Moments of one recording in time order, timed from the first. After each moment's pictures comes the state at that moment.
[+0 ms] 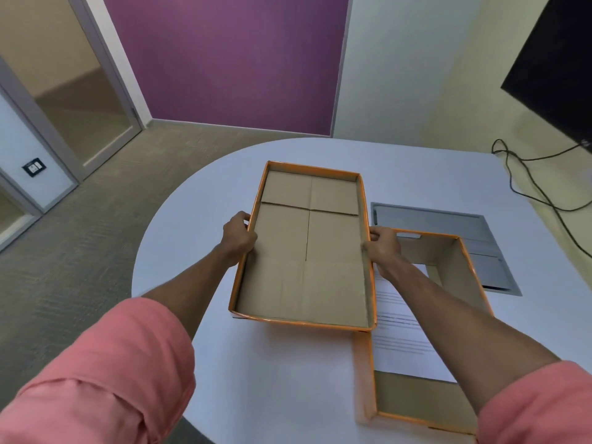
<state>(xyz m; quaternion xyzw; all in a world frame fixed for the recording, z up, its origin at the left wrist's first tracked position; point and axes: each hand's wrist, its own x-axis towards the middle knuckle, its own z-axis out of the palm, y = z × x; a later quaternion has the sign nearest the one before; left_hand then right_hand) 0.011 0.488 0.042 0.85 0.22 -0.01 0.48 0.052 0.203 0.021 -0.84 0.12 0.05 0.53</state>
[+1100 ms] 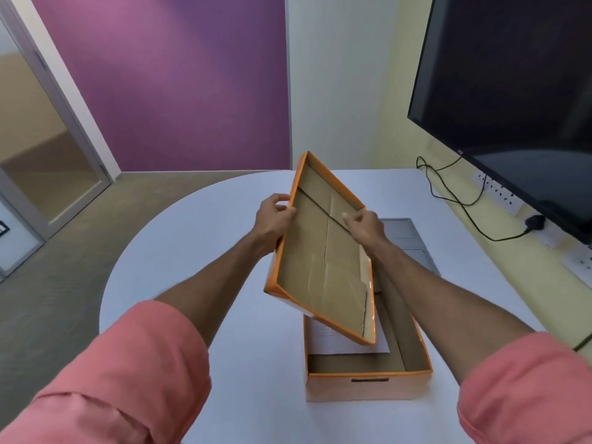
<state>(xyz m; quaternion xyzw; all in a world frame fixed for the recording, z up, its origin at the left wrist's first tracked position) -0.035 0.286 0.164 0.78 0.09 0.00 0.62 -0.015 0.091 0.128 -0.87 0.12 -0.03 0.47</state>
